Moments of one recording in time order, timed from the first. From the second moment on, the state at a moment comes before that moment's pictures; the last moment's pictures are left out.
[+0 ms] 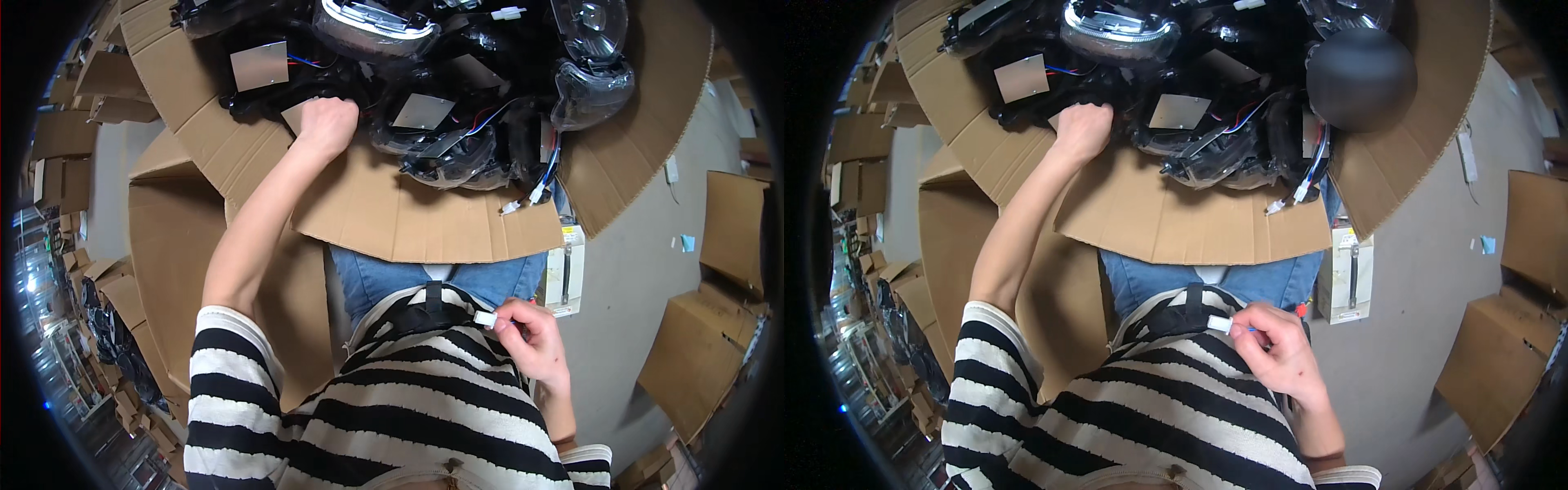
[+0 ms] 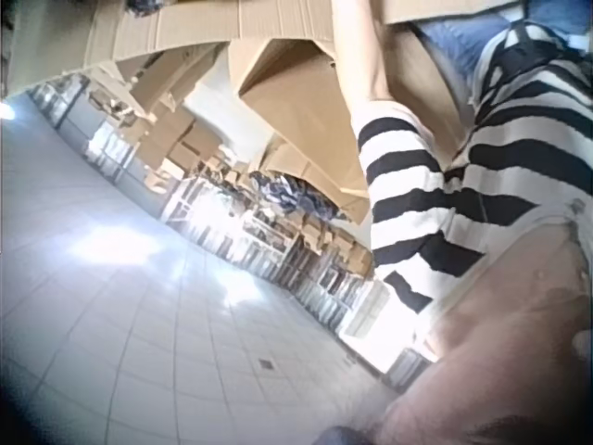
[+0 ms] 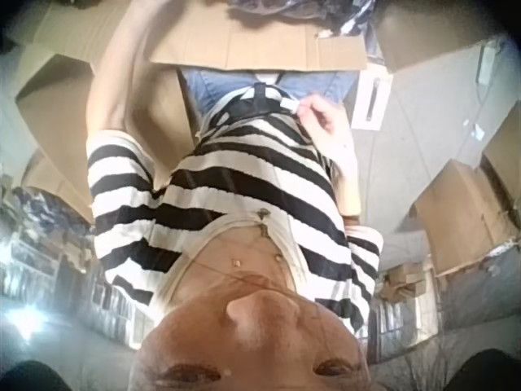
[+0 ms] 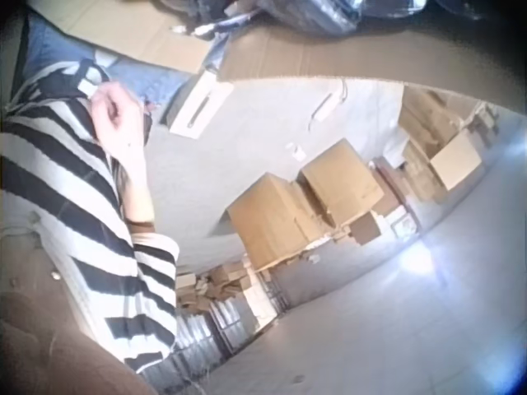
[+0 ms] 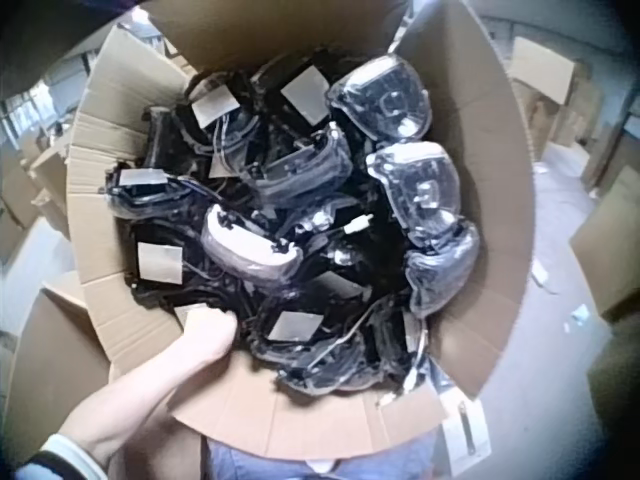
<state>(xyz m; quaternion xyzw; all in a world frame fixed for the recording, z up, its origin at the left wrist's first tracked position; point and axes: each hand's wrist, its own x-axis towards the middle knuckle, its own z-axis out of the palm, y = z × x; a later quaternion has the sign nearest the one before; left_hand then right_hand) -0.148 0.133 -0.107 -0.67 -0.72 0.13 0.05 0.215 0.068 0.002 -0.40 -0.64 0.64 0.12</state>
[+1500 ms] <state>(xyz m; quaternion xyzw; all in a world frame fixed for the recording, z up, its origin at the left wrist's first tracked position) -0.030 -0.065 -0.024 -0.39 -0.60 -0.41 -0.57 0.148 0.054 0.004 -0.19 -0.74 0.64 0.04</state>
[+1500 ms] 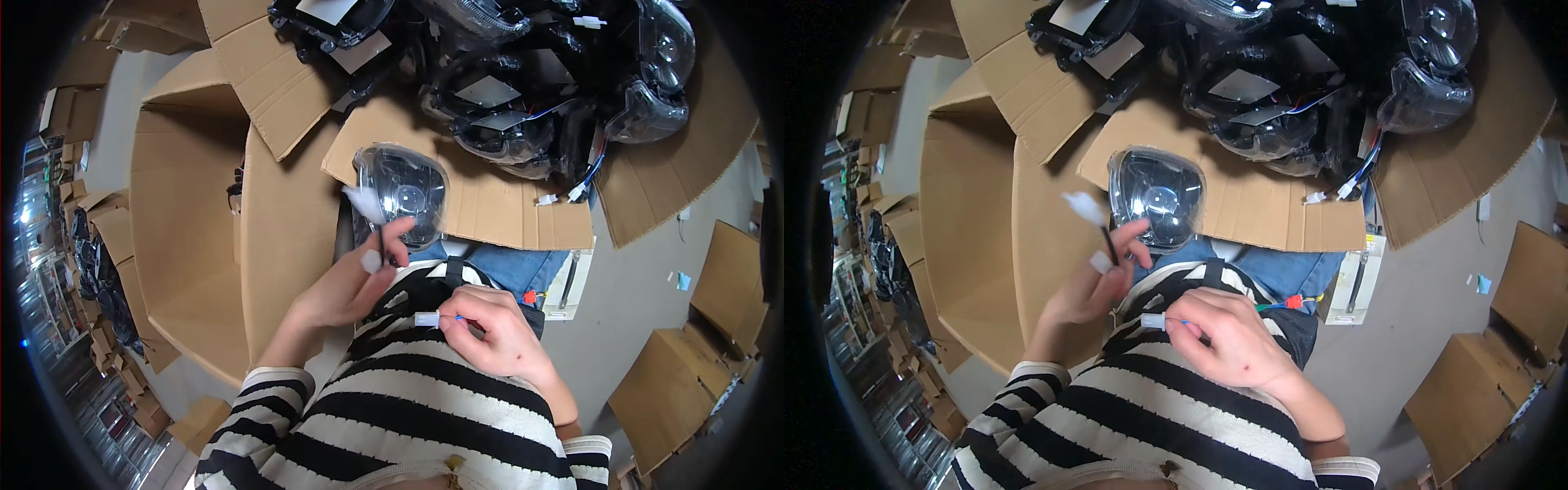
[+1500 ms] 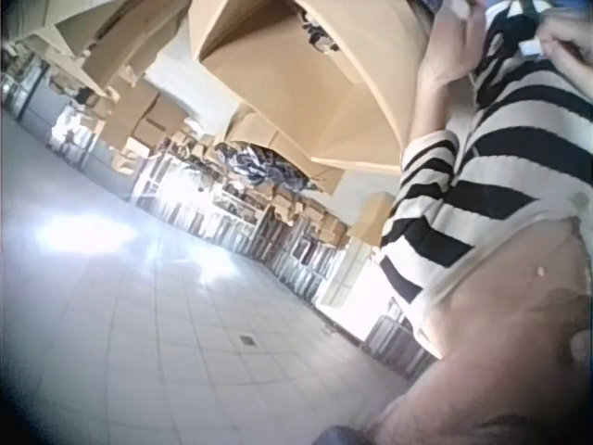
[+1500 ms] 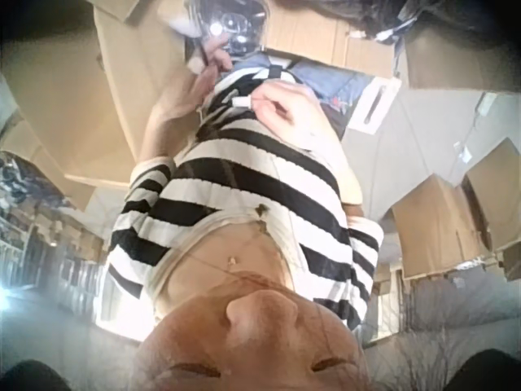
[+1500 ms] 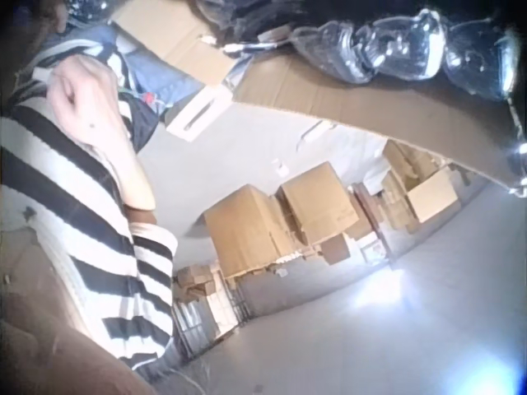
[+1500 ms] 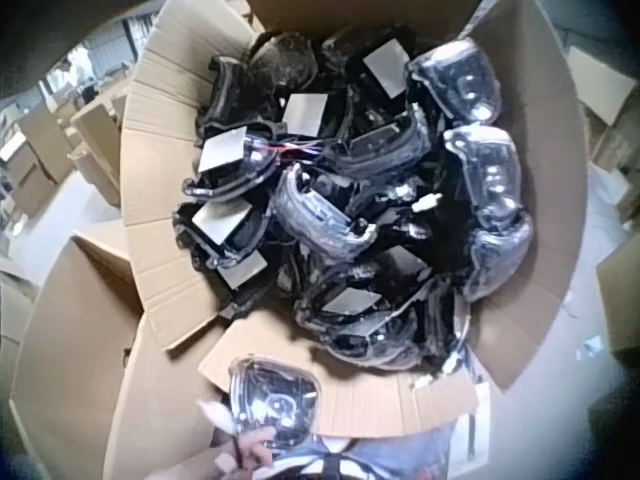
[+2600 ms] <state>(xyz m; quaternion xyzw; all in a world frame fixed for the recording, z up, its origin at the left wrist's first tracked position) -0.033 0.007 -0.049 -0.58 -0.18 -0.16 -0.78 0.158 0.082 0.004 -0.14 -0.85 0.51 0.06</state>
